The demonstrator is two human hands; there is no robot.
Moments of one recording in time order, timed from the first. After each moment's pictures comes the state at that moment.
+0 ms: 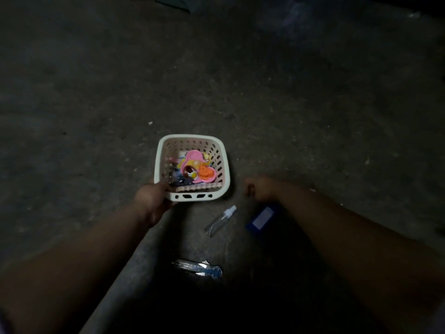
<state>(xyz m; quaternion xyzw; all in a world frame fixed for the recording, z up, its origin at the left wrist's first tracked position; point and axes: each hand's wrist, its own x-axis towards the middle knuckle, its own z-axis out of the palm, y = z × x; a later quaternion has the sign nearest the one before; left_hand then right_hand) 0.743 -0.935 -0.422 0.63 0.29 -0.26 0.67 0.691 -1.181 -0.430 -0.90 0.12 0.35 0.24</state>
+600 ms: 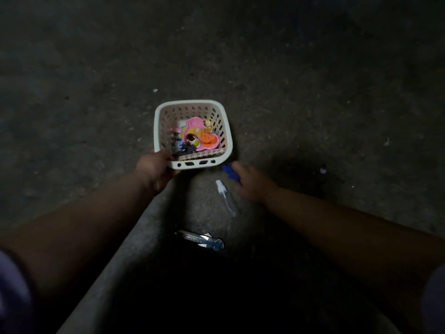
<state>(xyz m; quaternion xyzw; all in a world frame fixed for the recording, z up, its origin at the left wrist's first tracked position) 0.748 -0.938 -0.430 0.61 0.32 -0.23 0.68 0.659 -1.138 -0.473 -0.95 0.00 0.18 0.26</state>
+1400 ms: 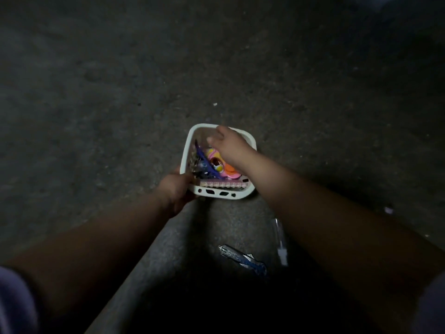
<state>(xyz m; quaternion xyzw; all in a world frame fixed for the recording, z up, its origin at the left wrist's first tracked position) 0.745 -0.861 -0.420 0.63 0.32 -0.23 0.66 0.799 -0.996 -0.415 -0.81 0.08 0.17 0.55</state>
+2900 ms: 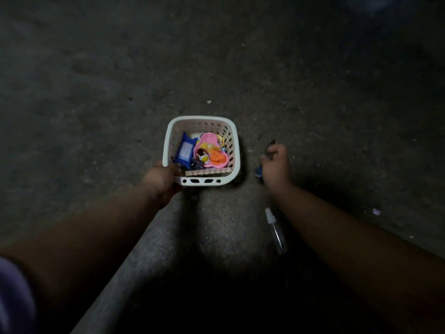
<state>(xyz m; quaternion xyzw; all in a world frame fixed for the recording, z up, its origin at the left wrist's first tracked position) 0.760 -0.853 -0.431 0.60 0.37 -0.17 0.69 0.750 -1.073 -0.473 -0.78 0.32 -0.01 0.54</state>
